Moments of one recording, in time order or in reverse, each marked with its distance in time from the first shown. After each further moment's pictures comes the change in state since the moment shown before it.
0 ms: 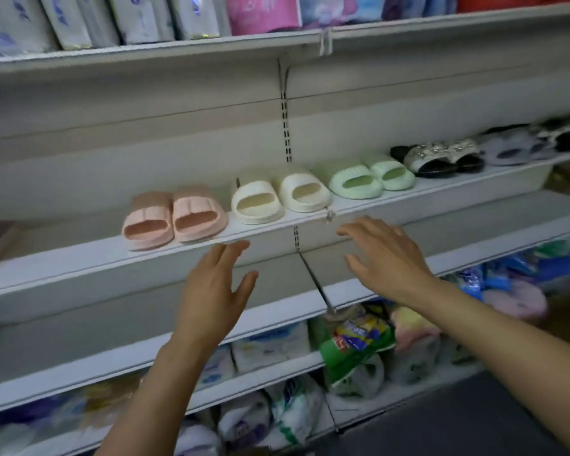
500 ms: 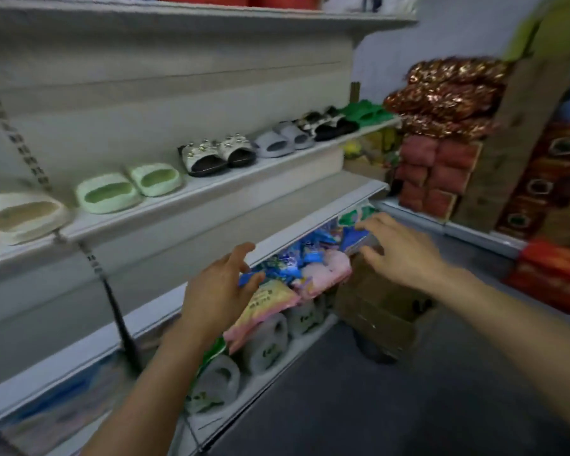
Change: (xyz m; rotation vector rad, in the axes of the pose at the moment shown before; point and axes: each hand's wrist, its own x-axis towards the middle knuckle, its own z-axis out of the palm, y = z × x) left_hand 0.046 0.324 0.222 -0.267 -0.372 0.253; right_hand -0.221 0.325 -0.128 -0.215 -0.085 0.520
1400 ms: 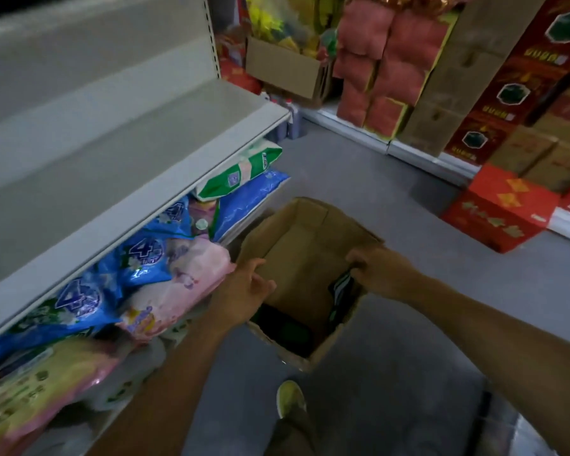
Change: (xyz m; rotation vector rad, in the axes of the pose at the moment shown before) left_hand 0.352 0.162 0.514 -0.455 -0.670 -0.326; right_hand 0.195 0.501 0.246 0.257 -0.699 0.359
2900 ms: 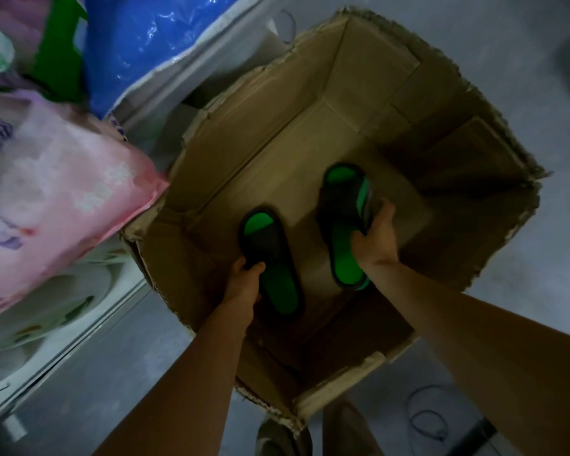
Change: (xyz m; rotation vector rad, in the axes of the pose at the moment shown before) left_hand 0.198 -0.222 0.263 -0.853 0.202 -1.089; right_hand 0.290 0.134 0.281 0.751 0.096 0.497
